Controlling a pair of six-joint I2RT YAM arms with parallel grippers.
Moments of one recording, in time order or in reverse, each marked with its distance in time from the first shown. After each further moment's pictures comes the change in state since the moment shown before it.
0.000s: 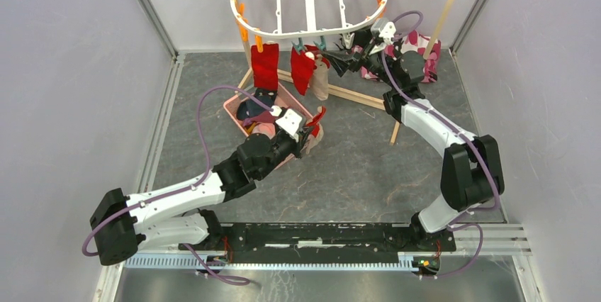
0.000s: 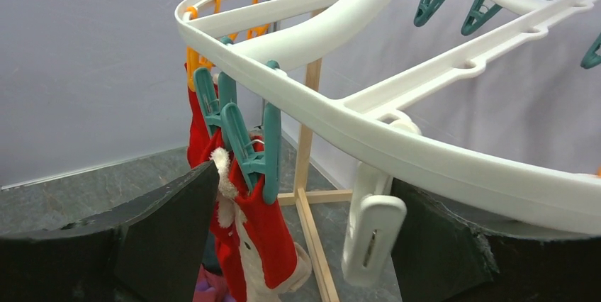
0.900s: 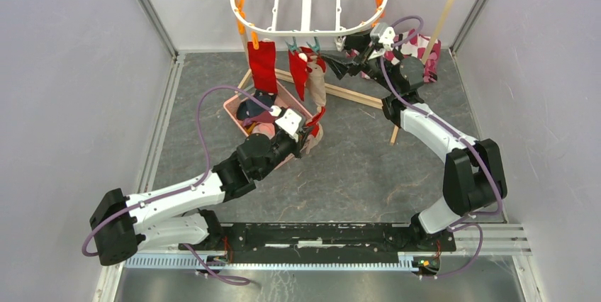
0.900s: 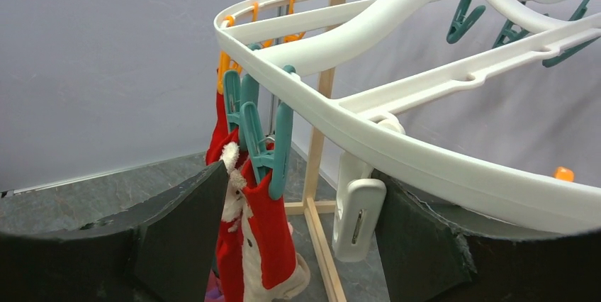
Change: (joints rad) left arm 0.000 -0.003 -0.002 0.000 -0.006 0.000; right arm 0.029 -0.026 -0.040 0.052 0.005 0.008
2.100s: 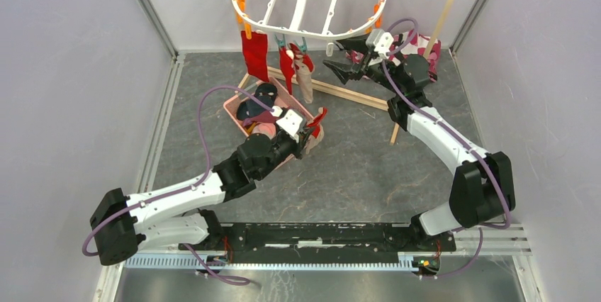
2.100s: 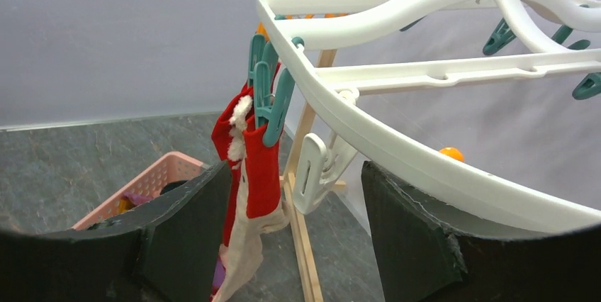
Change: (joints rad) left arm 0.000 0.003 0.000 0.000 0.023 0.000; right arm -0.008 -0.092 -0.007 -0.200 -0.064 -0.222
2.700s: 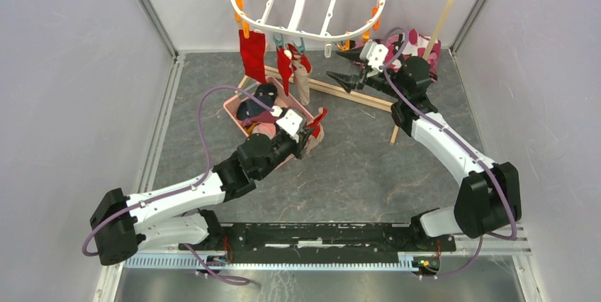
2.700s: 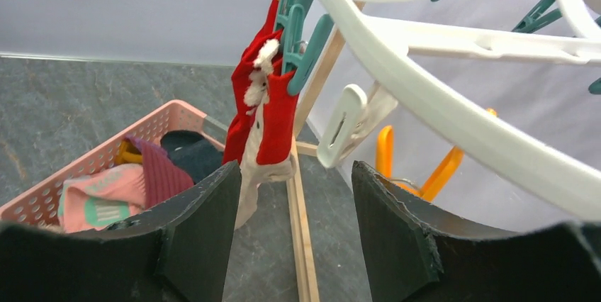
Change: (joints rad) left arm 0.000 0.000 0.000 -0.001 0.001 -0.006; right arm 0.000 -0.079 -0.050 -0.185 -0.062 -0.196
